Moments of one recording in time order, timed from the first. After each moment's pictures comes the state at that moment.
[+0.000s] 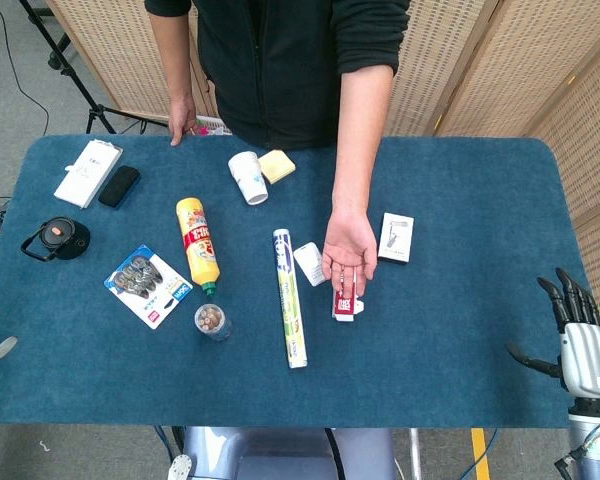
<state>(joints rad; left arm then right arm) -0.04 -1.03 -0.07 -1.56 1.54 1.61 -0.33 0.07 -1.20 0.12 -1.60 -1.46 1.54 0.13</state>
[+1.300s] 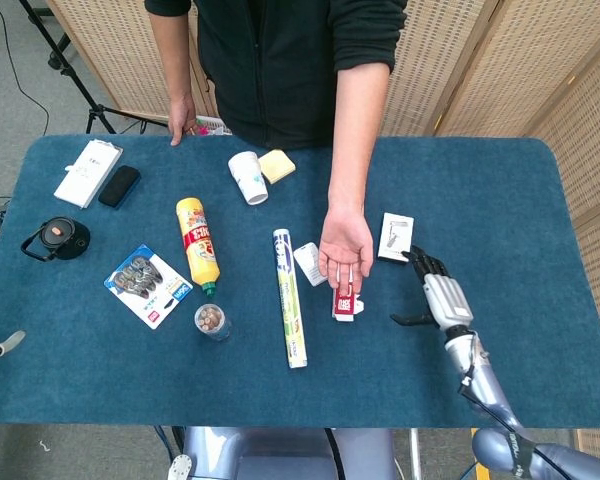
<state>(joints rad) -0.08 -1.05 -0.09 -1.55 1.49 1.53 -0.28 0.46 -1.51 0.25 -1.49 -1.13 1.00 0.01</state>
